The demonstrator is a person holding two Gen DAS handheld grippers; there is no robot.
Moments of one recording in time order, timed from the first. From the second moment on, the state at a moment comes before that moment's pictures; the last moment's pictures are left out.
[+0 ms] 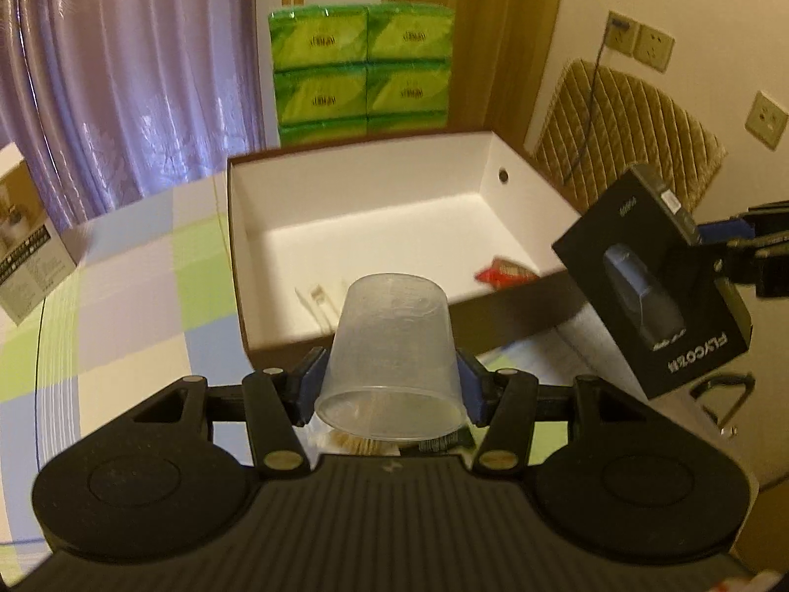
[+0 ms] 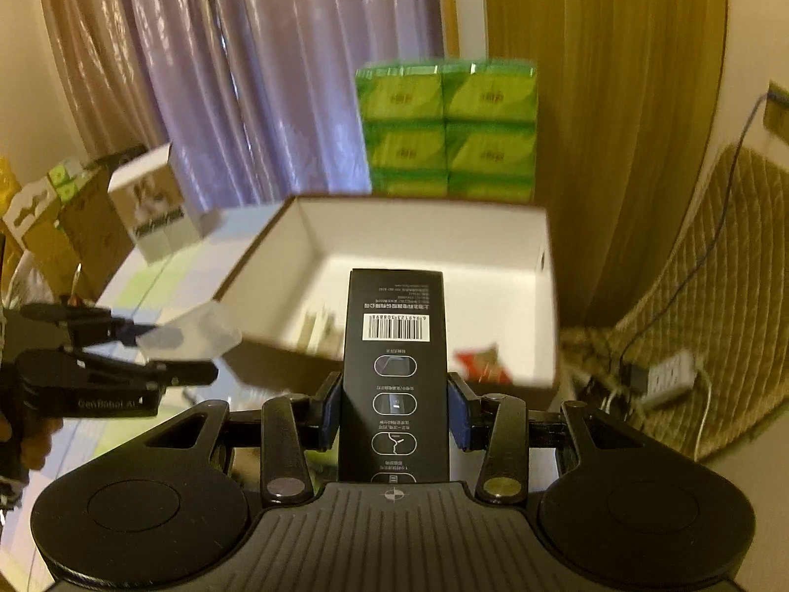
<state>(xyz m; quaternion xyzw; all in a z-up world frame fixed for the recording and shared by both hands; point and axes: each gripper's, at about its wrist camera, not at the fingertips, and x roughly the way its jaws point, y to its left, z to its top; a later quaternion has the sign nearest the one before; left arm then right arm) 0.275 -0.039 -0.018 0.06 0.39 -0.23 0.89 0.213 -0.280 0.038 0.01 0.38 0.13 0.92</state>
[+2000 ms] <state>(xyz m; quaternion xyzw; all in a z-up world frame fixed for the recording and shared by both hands) 0.518 -0.101 -0.125 0.09 0.50 -0.11 0.86 0.460 -0.317 -0.061 -0.05 0.46 0.05 0.88</state>
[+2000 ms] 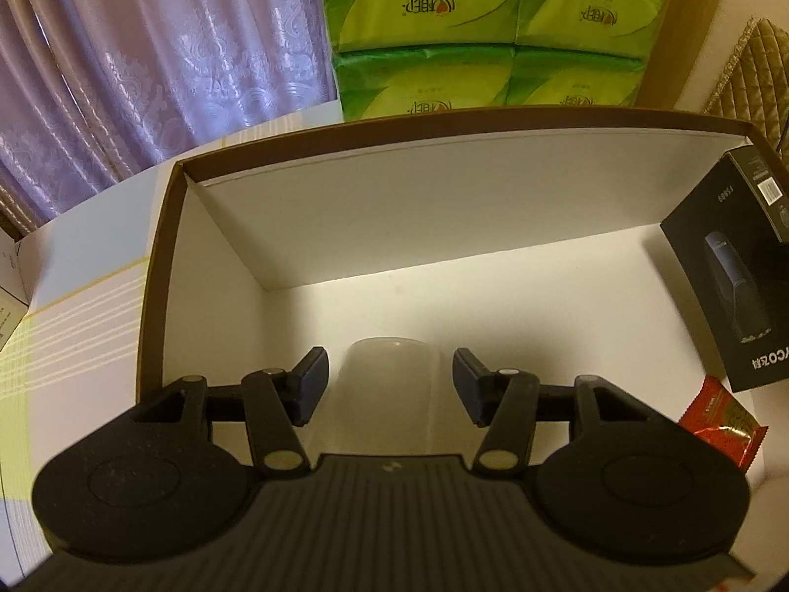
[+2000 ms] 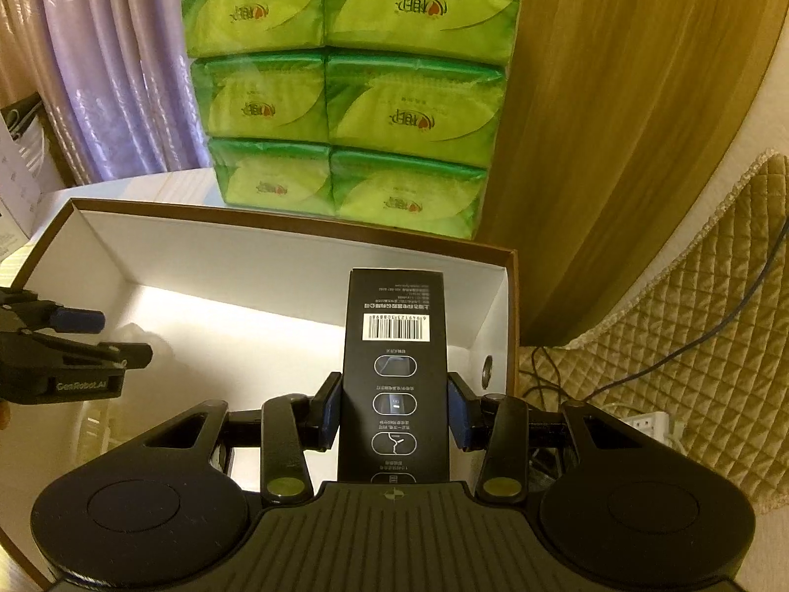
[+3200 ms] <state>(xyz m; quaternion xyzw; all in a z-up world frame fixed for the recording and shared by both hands) 0.420 -0.083 -0.048 0.06 0.44 -0.16 0.88 0.365 -0.312 -0.030 -0.03 0.43 0.09 0.90</state>
